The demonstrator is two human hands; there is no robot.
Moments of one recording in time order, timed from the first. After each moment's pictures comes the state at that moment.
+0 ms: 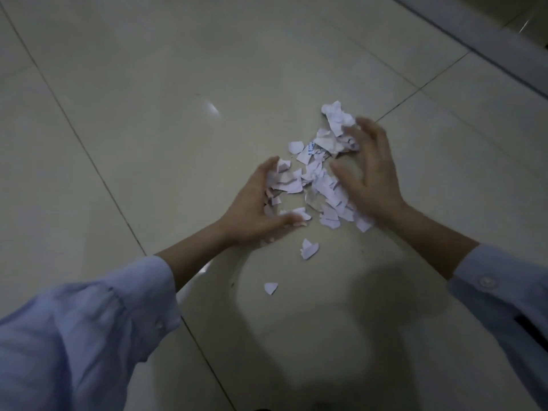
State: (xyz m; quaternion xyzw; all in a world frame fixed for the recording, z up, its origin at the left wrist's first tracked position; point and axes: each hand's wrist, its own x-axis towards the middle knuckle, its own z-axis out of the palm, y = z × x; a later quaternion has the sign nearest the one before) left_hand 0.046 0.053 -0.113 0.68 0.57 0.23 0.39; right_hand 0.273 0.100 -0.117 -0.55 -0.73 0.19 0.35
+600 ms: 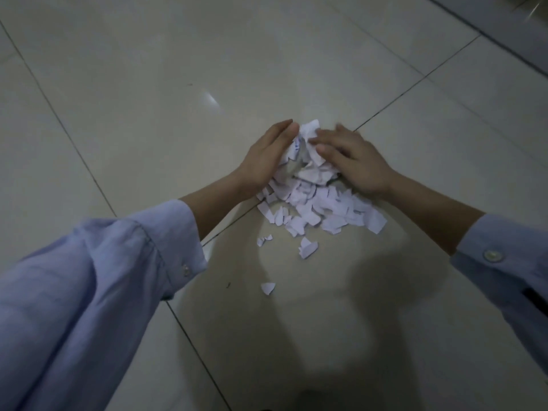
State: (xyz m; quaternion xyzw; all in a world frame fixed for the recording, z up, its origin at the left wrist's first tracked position) left_hand 0.073 0.121 -0.104 0.55 0.59 0.30 0.51; right_hand 0.268 0.135 -0.125 -0.53 -0.75 0.35 0.19
